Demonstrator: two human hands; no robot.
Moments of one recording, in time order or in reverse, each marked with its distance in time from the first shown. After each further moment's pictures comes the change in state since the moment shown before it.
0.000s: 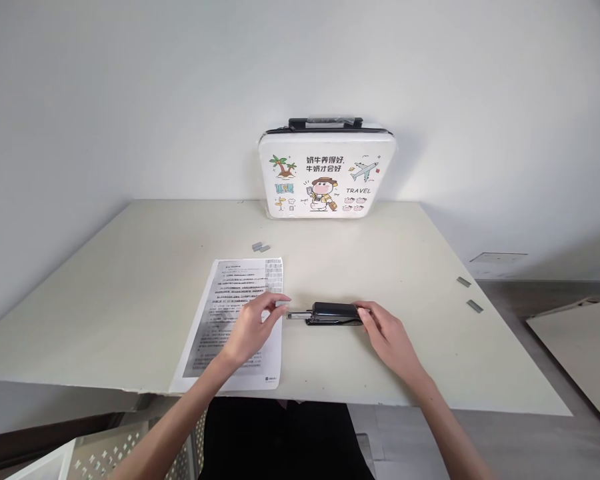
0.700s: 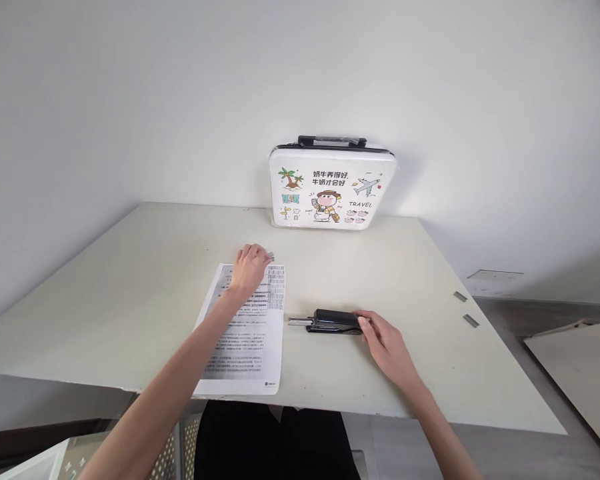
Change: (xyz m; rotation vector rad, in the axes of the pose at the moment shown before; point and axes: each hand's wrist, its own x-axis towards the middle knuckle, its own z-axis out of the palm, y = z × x) left_hand 0.117 -0.065 -0.028 0.493 0.216 0.081; right_hand 0.000 0.000 0.002 0.041 -0.005 0.008
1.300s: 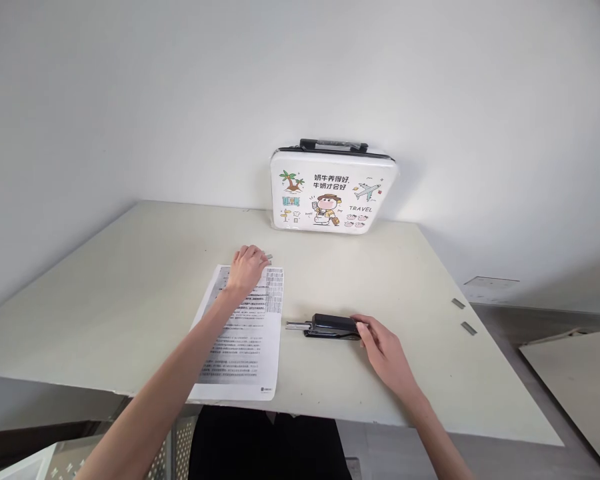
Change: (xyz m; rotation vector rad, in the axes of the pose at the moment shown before) left_hand 0.003 -0.015 0.005 0.155 -0.006 0.021; right_hand 0.001 0.002 0.001 0.024 -0.008 0.041
